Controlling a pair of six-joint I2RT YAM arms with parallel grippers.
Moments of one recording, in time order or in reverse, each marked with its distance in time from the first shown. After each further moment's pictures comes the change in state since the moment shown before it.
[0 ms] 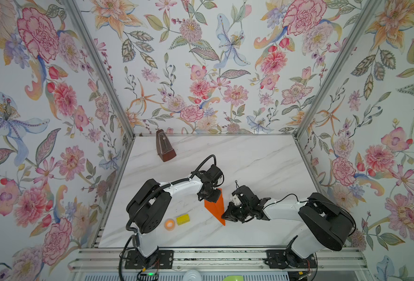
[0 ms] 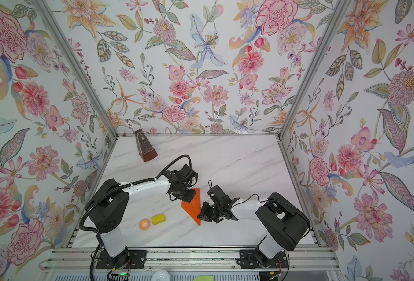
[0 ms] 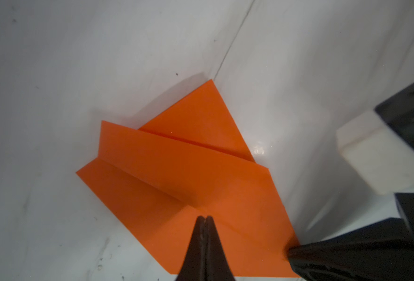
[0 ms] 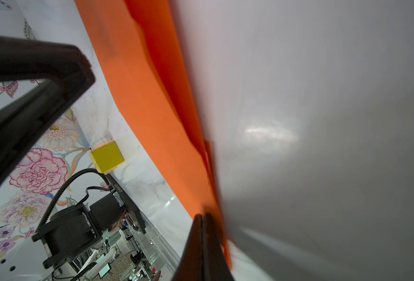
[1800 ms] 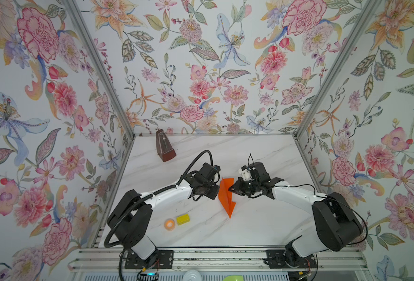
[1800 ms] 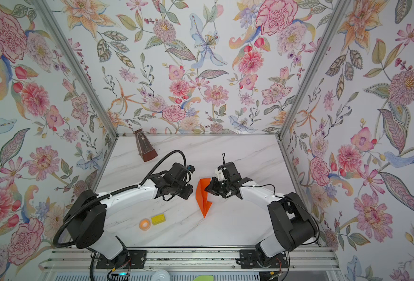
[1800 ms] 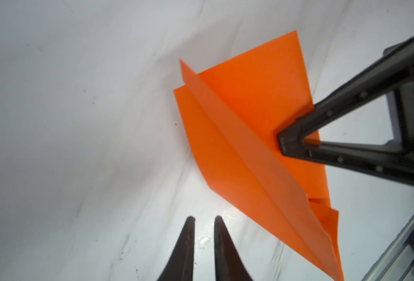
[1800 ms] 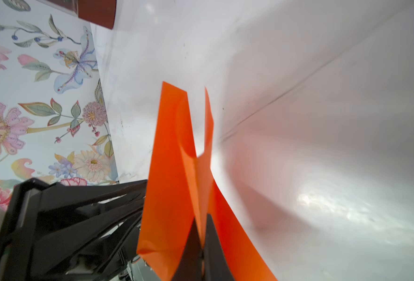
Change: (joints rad) left arm 0.007 -0.271 -0.103 0.158 -0.050 0.030; right arm -0.290 -0.057 0.322 -0.308 0.013 -0.307
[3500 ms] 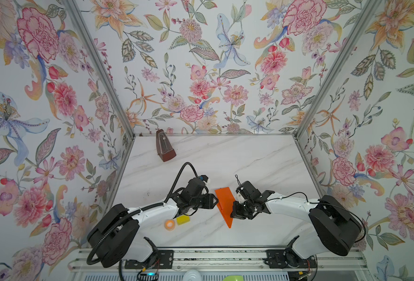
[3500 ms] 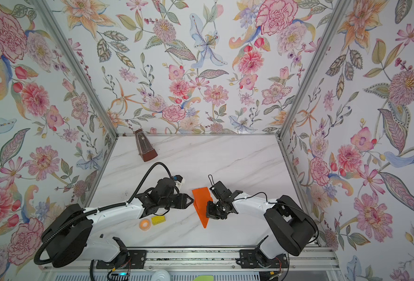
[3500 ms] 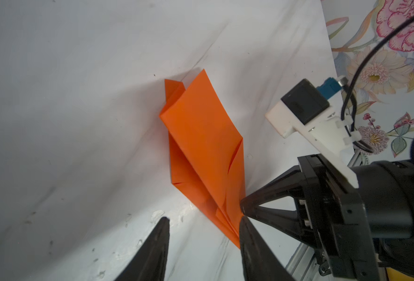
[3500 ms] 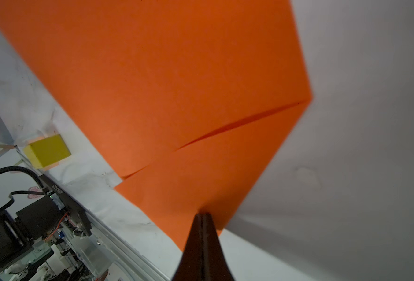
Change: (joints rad) left arm -0.028 -0.139 -0.421 0.452 0.183 -0.420; right arm 0.246 0.015 -0.205 -0.042 0.085 0.033
